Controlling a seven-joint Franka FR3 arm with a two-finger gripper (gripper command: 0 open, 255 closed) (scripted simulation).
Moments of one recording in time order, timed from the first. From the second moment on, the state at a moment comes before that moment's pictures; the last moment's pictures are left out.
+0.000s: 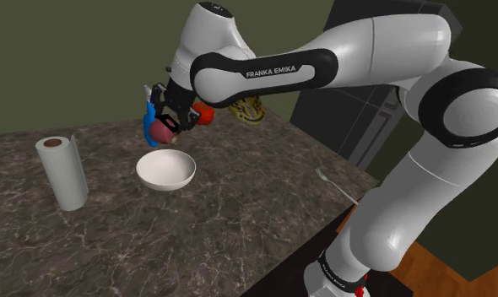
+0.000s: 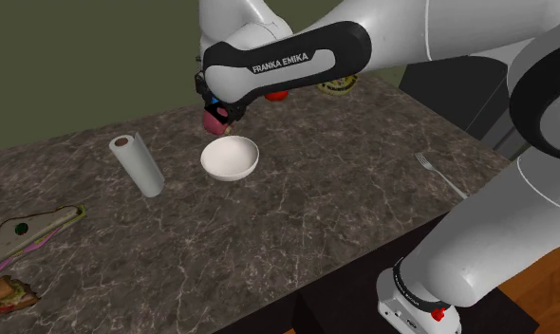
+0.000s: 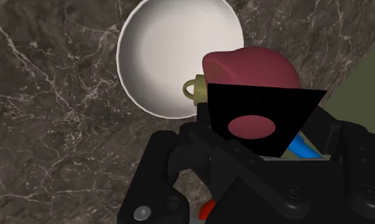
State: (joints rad) arm 0.12 -0.05 0.30 -2.00 -0.10 2.33 1.58
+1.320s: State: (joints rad) arm 0.12 0.07 0.30 -2.14 -0.19 2.56 1.67
